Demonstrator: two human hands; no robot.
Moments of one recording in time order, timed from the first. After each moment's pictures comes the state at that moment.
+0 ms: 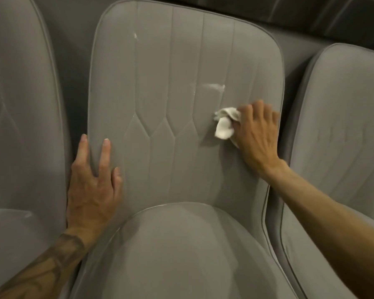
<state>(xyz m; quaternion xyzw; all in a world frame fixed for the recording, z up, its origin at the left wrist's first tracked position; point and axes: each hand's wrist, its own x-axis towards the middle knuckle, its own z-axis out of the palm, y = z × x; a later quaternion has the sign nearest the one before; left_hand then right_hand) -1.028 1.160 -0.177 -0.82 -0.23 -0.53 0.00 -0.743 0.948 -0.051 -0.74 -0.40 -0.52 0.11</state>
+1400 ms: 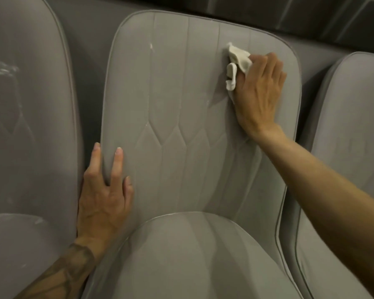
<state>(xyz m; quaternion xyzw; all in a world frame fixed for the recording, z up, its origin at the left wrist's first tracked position) -1.026 1.162 -0.176 -0.82 -0.24 -0.53 0.02 -0.742 1.032 0.028 -0.70 -0.32 -0.57 0.27</state>
